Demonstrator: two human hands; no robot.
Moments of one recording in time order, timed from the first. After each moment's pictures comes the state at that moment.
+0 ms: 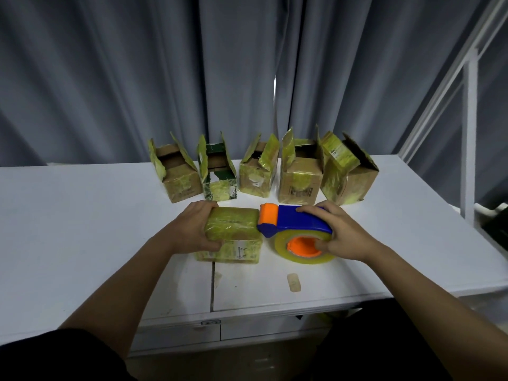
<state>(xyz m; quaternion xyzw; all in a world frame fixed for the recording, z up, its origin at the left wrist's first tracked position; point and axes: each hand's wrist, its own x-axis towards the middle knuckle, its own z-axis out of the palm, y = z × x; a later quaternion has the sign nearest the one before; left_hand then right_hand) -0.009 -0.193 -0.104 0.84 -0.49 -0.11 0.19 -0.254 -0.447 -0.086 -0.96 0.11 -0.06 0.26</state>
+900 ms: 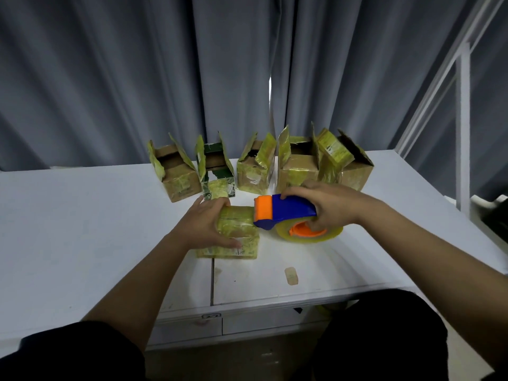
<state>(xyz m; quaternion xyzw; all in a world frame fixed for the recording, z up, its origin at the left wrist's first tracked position) -0.040 -0.213 -0.085 0.86 -0.47 -0.12 0.15 -0.225 -0.444 -0.019 -1.00 0.03 0.05 0.07</state>
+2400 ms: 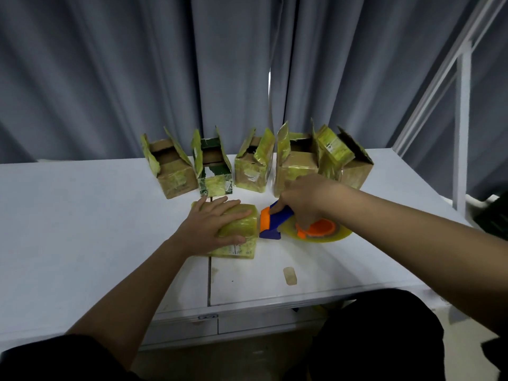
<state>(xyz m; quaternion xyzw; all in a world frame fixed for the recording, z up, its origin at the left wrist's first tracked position) -0.031 -0.211 -0.117 0.80 -0.60 -0.02 0.08 -0.180 -0.397 0.007 -0.96 0.00 0.22 -0.18</state>
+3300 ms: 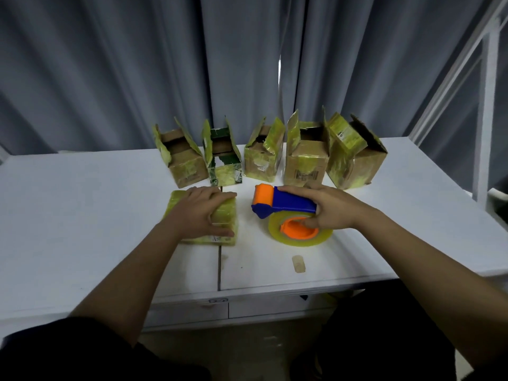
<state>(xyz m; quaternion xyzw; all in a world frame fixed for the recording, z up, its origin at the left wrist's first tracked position) -0.011 -0.187 -0.104 0.83 -0.55 -0.02 0.04 -0.220 -0.437 -0.065 -0.98 0.05 0.01 0.17</state>
